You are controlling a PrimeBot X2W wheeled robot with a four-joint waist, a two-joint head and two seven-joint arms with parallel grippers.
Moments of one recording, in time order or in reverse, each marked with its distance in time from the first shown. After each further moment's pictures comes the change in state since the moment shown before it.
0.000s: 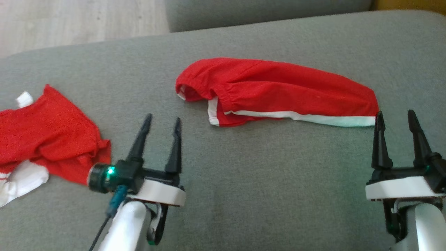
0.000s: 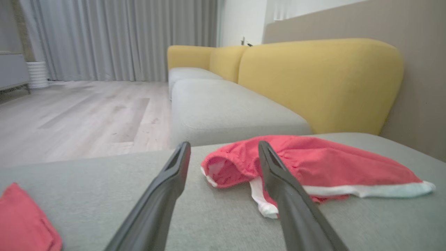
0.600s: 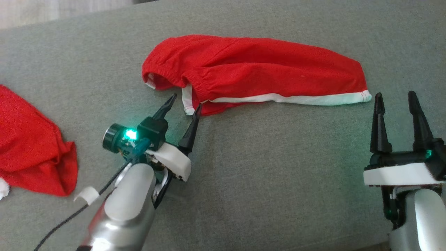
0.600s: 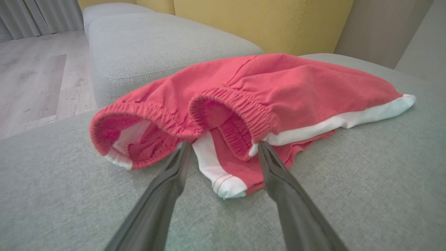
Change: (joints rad) left arm -0.291 0.015 -0.121 0.342 0.037 -0.110 0.086; right arm -0.059 0.000 0.020 -0.027 0.011 0.000 0.000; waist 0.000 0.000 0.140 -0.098
